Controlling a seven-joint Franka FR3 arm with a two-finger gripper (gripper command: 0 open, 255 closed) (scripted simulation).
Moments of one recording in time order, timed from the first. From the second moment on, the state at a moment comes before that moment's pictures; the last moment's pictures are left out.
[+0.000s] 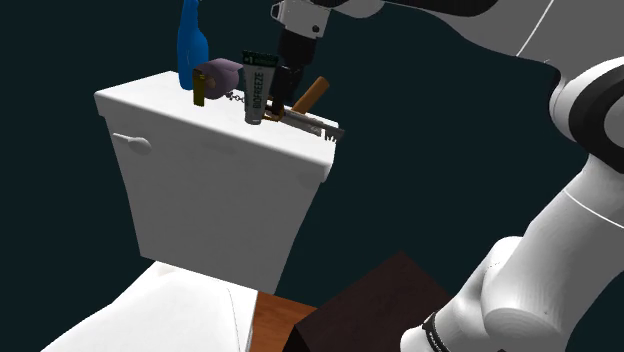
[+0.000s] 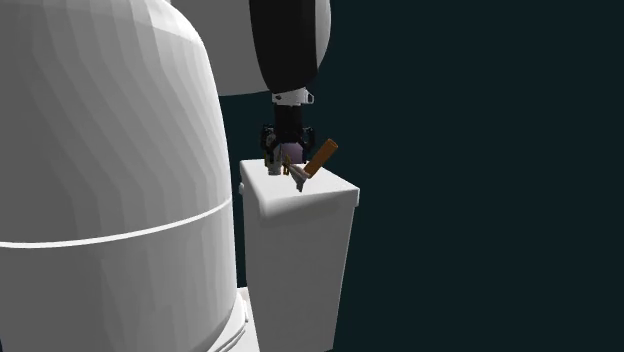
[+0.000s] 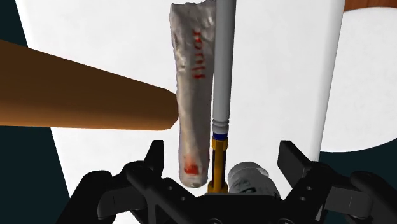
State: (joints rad) arm 0.23 0.05 0.09 -1.60 0.03 1.69 -0.38
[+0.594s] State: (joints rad) arm 0.24 0.02 0.09 -1.63 0.03 1.73 -0.37
